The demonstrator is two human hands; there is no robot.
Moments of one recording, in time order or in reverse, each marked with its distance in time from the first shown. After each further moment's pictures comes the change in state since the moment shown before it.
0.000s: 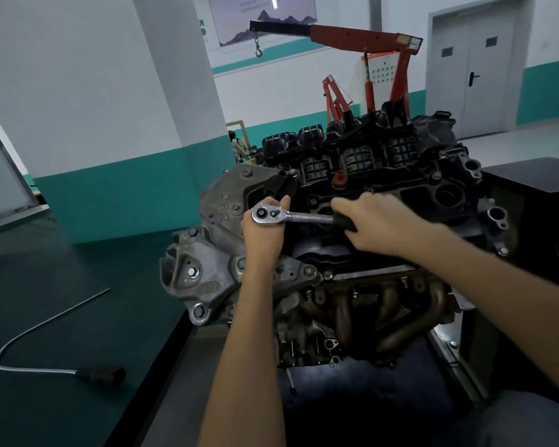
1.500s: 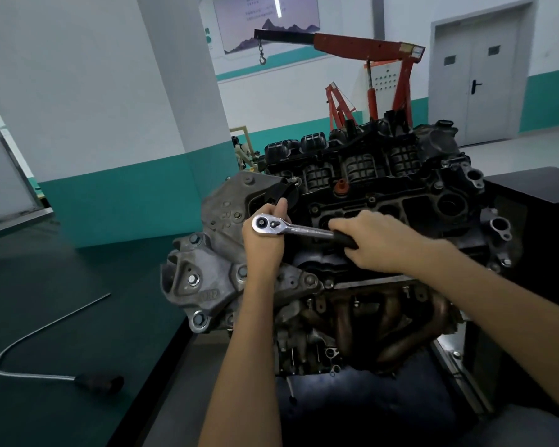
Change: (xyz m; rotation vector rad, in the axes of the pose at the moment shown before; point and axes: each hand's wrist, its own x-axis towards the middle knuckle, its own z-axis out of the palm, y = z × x) left_hand -0.004 0.001 0.001 -0.154 0.026 0.034; right_hand -0.004 -0.004 0.003 0.150 -0.076 -0.015
